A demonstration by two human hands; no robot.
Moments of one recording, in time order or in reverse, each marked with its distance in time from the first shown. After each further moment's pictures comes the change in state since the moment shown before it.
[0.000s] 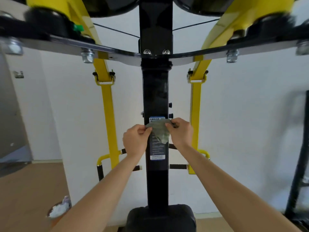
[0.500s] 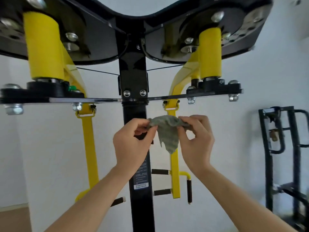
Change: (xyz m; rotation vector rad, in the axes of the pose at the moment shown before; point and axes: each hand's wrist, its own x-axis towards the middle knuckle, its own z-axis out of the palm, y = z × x) left_hand -0.005 0.161 -0.082 -0.360 0.016 0.538; right_hand -0.033 -0.109 -0.140 0.112 0.441 -0.522
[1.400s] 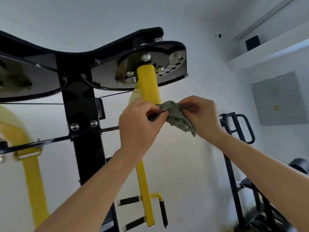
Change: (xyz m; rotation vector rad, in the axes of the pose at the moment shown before) left_hand 0.086 0.115 0.104 -0.058 -0.096 0.306; right_hand 0.150 0.007 -0.134 -0.146 -0.148 0.056
